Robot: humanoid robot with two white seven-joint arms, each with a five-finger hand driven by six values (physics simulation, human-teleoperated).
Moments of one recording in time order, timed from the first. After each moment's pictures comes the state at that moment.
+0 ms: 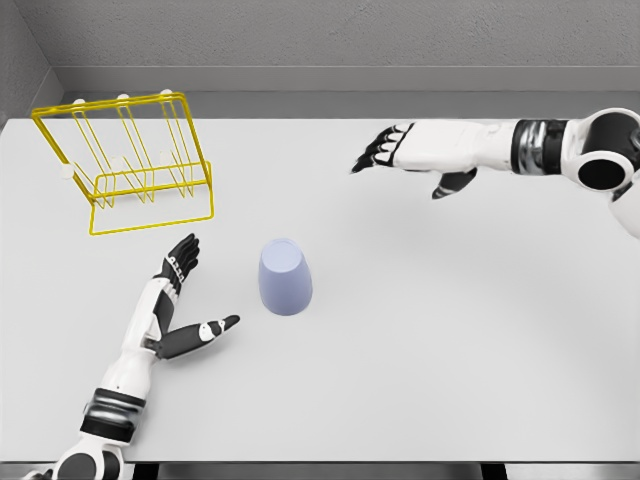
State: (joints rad) left arm 0.21 0.48 -0.48 -1.75 0.26 -0.35 0.33; right arm -0.95 -0.68 0.86 -1.29 0.39 -0.61 0.54
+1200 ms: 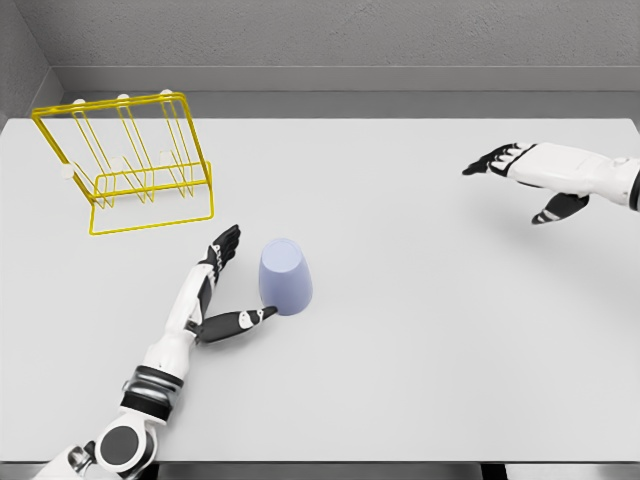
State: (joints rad) left arm 0.09 0.41 -0.56 -1.74 0.19 -0.20 0.33; right arm -0.72 -0.88 0.70 -1.25 0.33 -0.61 0.45
